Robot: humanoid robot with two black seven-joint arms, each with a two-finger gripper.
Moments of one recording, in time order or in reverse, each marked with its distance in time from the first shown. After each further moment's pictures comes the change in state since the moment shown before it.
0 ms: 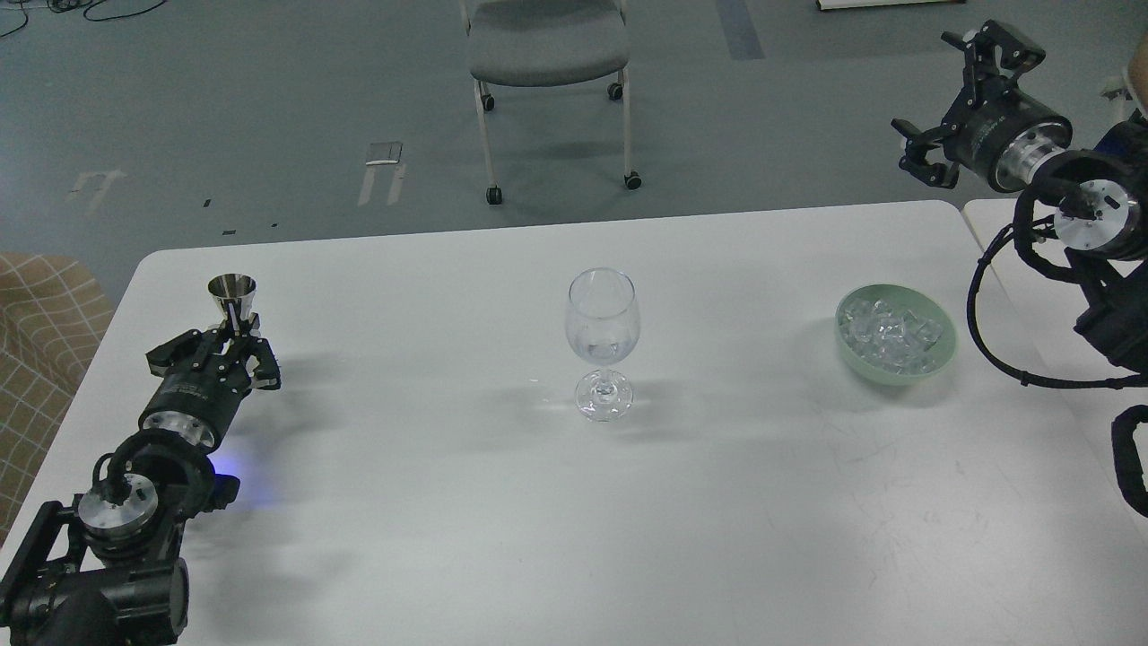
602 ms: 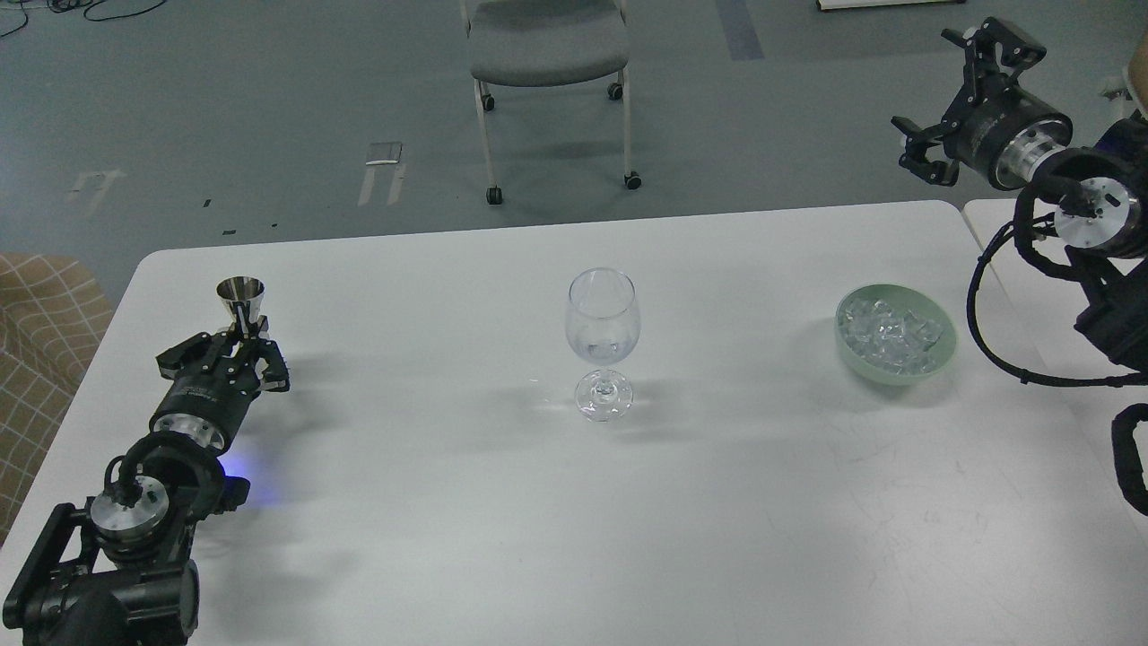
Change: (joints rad) left arm 0.004 -0.019 0.001 0.003 0.002 -0.007 -0.006; right arm 0.002 0.000 0.000 0.000 0.000 0.000 0.000
